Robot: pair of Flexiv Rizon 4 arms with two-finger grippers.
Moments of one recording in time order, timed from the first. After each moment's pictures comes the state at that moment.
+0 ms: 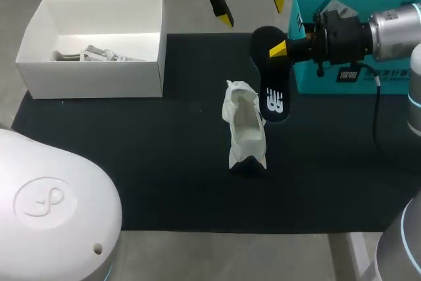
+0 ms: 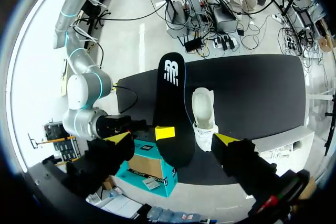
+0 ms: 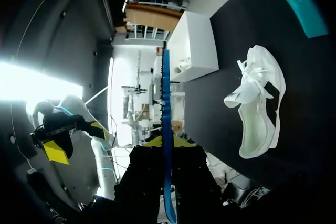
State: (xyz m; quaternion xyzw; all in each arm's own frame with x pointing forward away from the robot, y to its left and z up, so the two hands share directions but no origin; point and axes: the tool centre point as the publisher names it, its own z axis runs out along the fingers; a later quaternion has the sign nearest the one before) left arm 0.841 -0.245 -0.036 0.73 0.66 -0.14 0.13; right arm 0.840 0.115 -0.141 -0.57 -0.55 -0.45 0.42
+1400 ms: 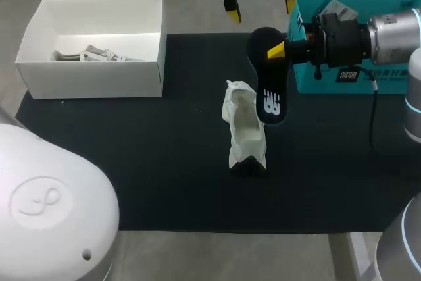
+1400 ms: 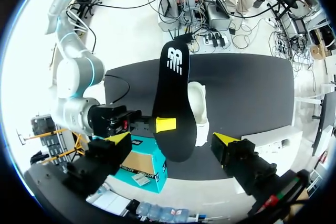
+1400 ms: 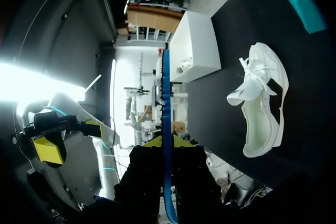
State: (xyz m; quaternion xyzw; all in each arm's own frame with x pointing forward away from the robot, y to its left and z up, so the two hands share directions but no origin) left arm 0.847 -0.262 -0.038 0.72 0.68 -0.08 0.10; right arm 0.835 0.119 -0.141 -0.57 -0.54 -0.46 0.43
